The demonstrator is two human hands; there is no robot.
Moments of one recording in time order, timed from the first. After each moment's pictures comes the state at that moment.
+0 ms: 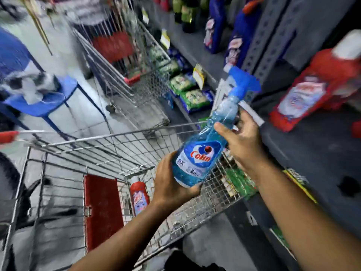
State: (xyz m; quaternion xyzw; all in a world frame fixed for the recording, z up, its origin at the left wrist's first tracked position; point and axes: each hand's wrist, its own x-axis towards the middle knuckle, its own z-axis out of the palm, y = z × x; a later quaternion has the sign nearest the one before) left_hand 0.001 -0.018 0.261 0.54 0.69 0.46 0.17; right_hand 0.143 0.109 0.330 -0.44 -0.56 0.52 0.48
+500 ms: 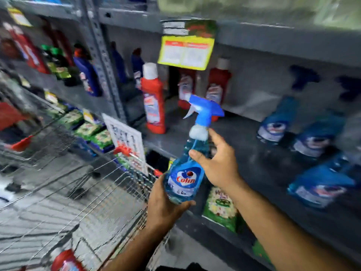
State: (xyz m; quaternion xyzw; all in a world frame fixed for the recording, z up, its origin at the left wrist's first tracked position) left_hand 0.227 -0.034 0.273 0.66 0.56 0.40 0.32; right_hand 0.383 -0.013 0.371 -0.57 -0.53 0.29 0.55
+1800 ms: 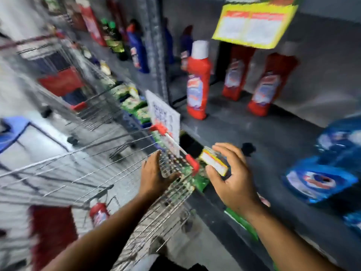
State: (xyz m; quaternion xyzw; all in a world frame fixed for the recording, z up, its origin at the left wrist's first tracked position) left_hand 0.142 0.005 0.247 0.61 0.72 0.29 0.19; right_hand 0.356 -0.026 0.327 -0.47 -0.71 0.17 0.49
